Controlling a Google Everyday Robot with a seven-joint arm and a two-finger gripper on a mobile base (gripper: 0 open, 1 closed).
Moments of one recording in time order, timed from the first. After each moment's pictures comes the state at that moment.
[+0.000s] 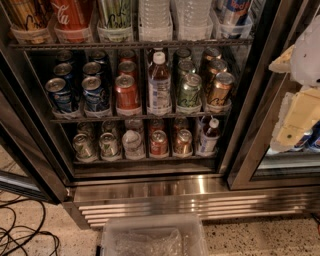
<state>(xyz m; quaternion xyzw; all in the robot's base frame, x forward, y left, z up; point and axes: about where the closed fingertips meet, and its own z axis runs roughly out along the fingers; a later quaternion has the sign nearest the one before) 0.438 -0.217 0.976 -0.60 0.78 -0.03 0.16</state>
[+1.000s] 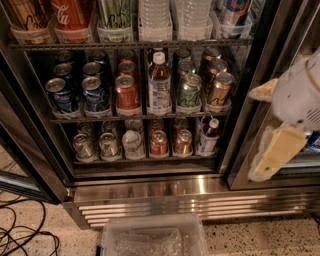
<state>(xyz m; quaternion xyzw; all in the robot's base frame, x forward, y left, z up) 0.417 -0.183 0.933 -0.62 0.76 0.02 0.20</state>
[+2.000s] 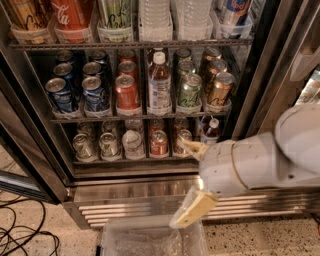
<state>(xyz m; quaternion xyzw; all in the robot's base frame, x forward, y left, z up) 0.387 -0.048 0.817 -0.62 0.67 0.20 0.35</state>
